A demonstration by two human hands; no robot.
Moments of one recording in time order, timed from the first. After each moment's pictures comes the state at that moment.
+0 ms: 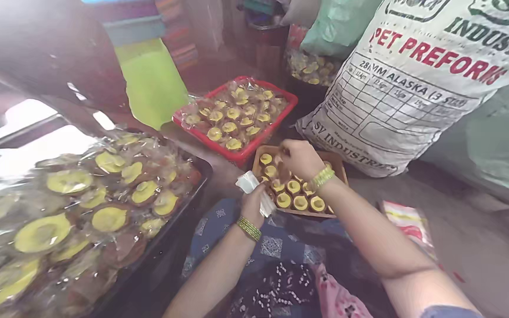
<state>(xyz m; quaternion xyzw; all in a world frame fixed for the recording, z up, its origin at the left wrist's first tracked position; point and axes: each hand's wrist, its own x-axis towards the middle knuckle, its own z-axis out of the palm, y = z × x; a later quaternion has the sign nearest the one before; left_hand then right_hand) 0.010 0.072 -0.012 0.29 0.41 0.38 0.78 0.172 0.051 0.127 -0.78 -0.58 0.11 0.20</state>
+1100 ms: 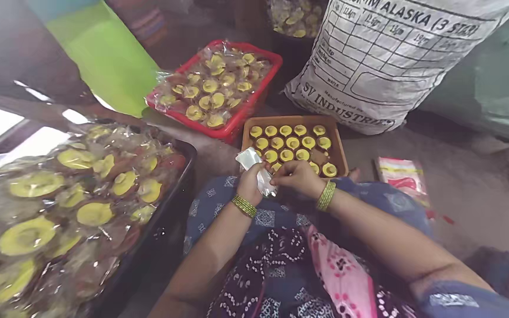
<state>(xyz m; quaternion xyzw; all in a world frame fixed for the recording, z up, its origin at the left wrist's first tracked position) 0.020 0.052 -0.010 0.30 0.35 0.29 0.84 0.161 -0.052 0.024 -0.67 -0.48 0.39 0.42</state>
